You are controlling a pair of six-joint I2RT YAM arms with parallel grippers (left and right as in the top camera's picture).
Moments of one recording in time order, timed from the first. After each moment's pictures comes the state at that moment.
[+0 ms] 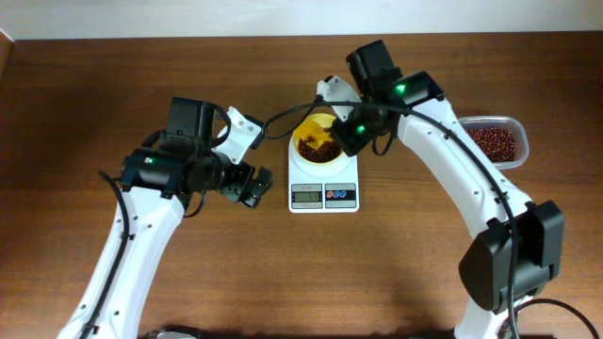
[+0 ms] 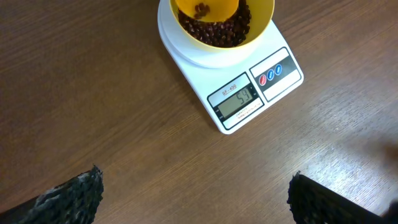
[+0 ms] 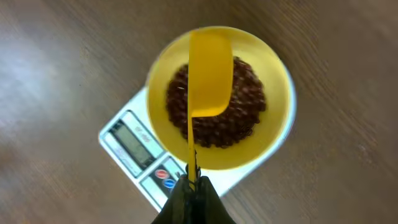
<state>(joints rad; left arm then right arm) -0.18 1.38 1.25 -0.98 0.30 0.31 0.42 1.93 1.76 -1.02 -0.25 -0.34</state>
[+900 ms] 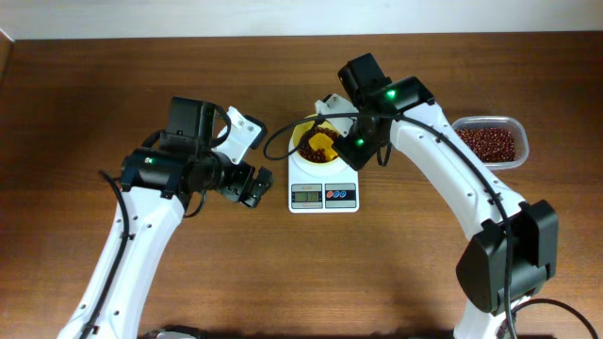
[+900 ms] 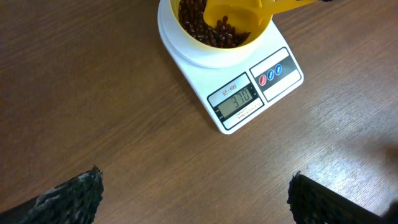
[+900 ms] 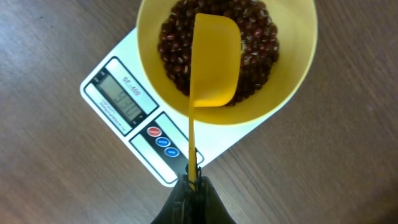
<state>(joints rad) -0.18 1.38 1.25 -0.98 0.30 0.31 0.46 1.93 1.74 -1.13 -0.15 -0.39</state>
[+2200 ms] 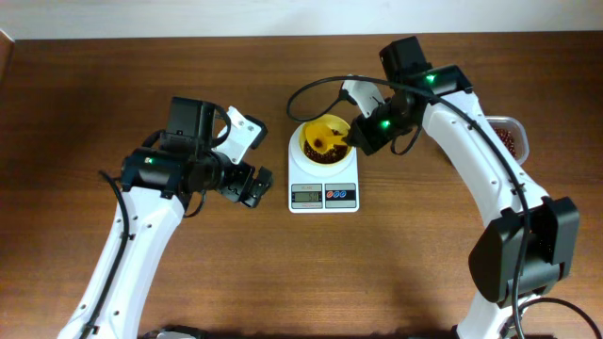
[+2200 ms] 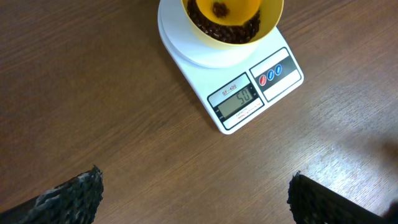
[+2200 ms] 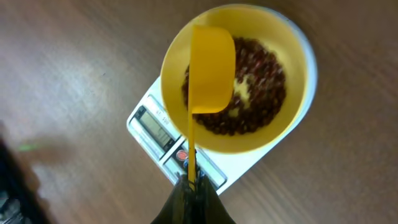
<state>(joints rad) -0.18 1.38 1.25 -0.98 0.30 0.31 0.30 1.93 1.74 -1.10 -0.47 -0.34</state>
